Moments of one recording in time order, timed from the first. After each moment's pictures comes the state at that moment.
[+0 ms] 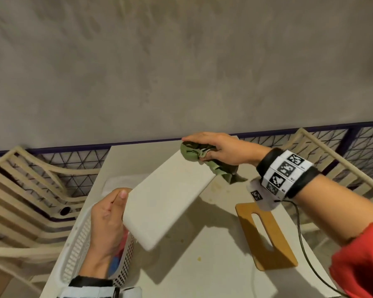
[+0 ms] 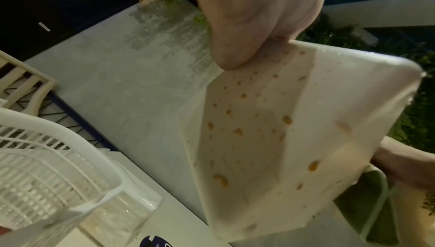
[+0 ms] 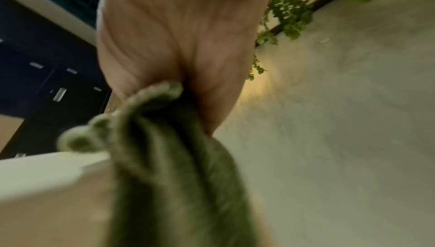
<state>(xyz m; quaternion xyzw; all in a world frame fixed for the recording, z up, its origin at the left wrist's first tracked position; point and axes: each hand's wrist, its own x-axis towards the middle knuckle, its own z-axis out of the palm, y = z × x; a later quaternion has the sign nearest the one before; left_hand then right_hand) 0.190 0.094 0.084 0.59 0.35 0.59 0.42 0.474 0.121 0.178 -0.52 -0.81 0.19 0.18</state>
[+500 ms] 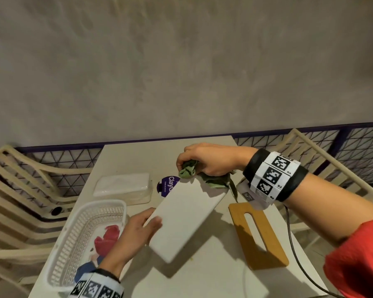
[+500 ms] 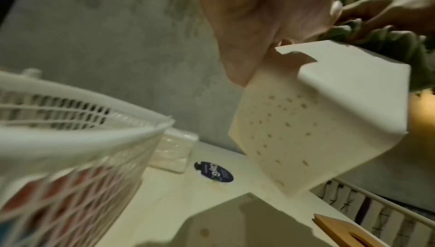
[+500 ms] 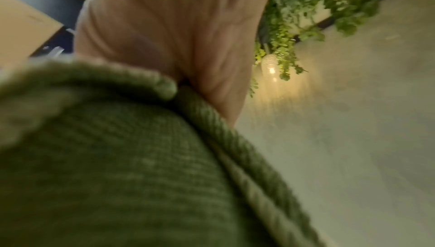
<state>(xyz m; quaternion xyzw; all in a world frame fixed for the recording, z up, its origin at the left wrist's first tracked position) 0.219 0.098 0.031 0.66 0.37 0.33 0.56 0.451 0.106 0.188 -0.50 -0.86 0.12 0.02</state>
